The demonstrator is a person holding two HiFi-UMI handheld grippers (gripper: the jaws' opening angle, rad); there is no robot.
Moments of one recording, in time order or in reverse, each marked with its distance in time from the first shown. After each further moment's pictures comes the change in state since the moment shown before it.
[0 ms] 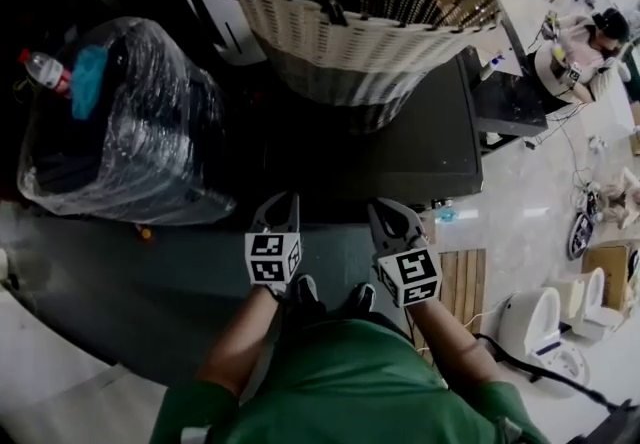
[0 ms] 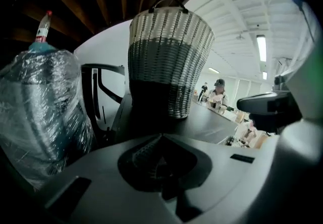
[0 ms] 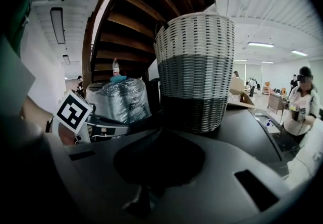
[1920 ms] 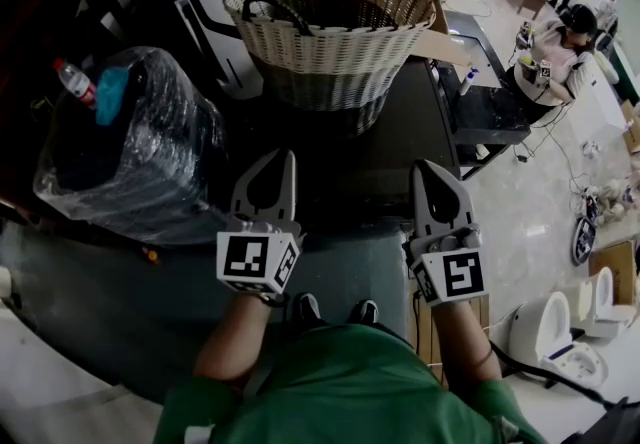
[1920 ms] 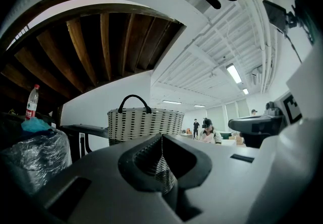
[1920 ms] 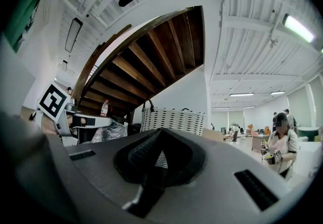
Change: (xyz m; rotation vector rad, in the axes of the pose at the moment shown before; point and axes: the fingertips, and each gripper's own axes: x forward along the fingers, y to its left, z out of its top) left arm -0.164 -0.112 0.222 0.186 -0.592 -0.084; right arm -0.183 -0.024 0.166 -0.125 -0.515 -0.221
